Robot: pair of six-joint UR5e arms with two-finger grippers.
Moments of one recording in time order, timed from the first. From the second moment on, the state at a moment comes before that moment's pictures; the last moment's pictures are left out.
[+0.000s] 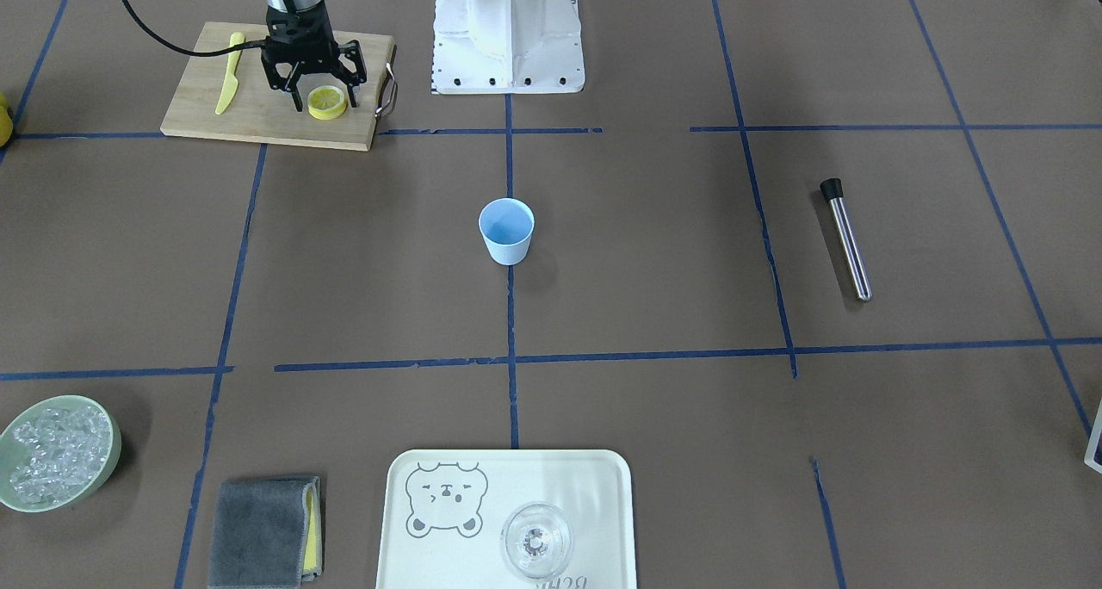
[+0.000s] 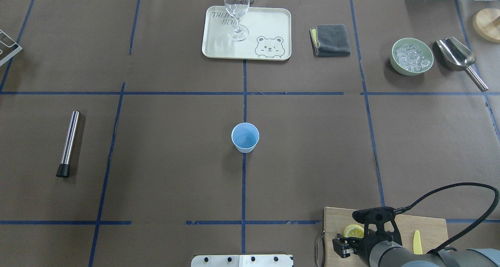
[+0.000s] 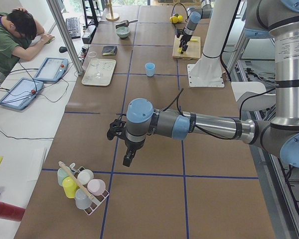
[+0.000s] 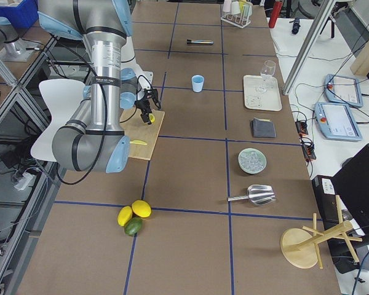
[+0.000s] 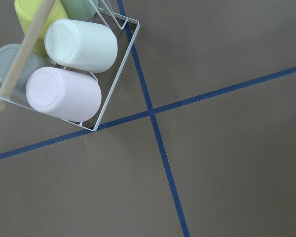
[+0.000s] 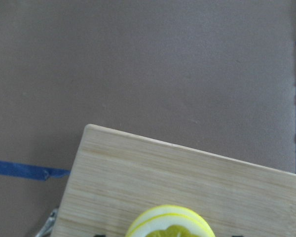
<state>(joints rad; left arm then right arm) -1.60 -1.43 -1.84 -1.66 -2.31 0.15 -0.07 -1.69 2.18 -1.31 1.28 1.50</state>
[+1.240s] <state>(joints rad) -1.60 -1.43 -1.84 -1.66 -2.31 0.15 -0.04 -1.70 2.32 -1.37 1.29 1.50</state>
